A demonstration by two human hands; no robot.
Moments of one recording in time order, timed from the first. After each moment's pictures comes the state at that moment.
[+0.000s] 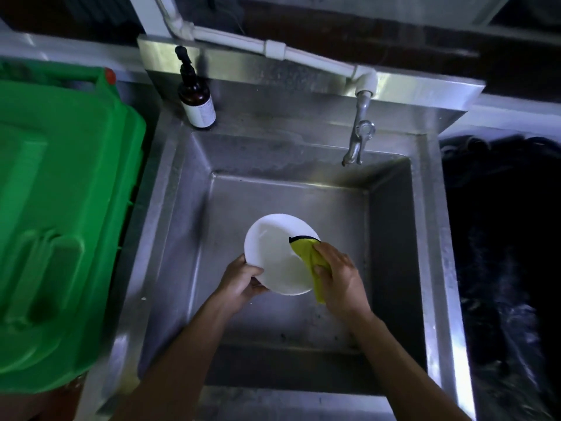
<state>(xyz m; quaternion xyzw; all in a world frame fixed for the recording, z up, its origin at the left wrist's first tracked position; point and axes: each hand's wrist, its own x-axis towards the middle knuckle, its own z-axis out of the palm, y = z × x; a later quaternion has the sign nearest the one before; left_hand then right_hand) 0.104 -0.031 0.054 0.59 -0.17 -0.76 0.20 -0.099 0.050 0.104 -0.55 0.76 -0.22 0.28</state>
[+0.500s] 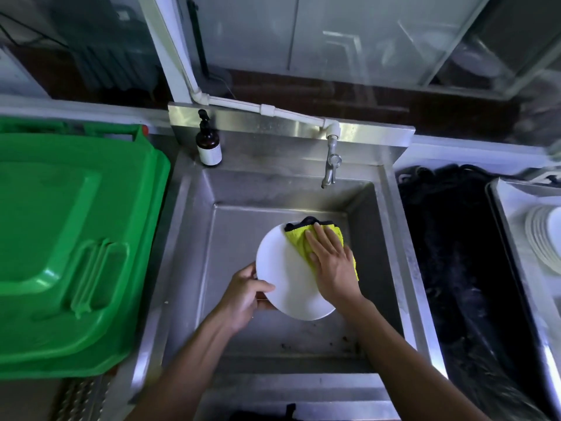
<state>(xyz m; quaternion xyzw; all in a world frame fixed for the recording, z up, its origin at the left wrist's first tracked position) 0.129 0.010 0.178 0.48 -0.29 -0.80 0.20 -0.080 0.054 0.178 -0.62 0.77 -0.11 0.14</state>
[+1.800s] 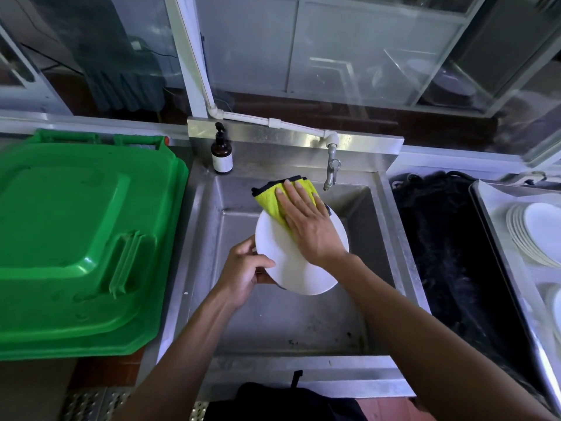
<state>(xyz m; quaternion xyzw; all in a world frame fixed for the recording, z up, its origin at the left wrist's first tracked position) 0.163 0.011 0.243 0.41 -0.38 -0.78 0.29 -0.032 0.011 0.246 -0.74 0.65 -0.16 0.03</state>
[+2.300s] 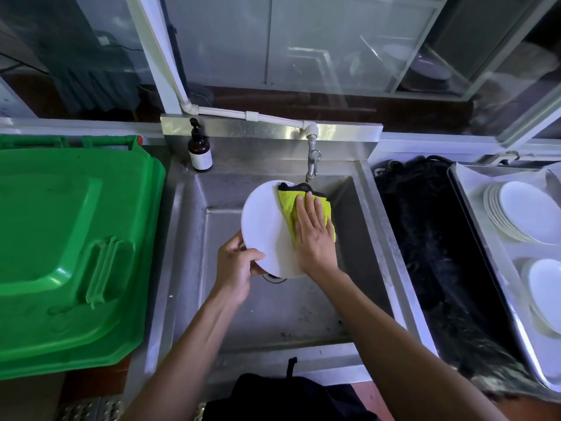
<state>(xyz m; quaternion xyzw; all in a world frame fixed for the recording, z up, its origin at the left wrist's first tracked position) 0.139 0.018 0.235 0.48 -0.34 -0.73 0.35 -0.032 0.051 0.218 -0.54 0.81 -0.21 0.13</state>
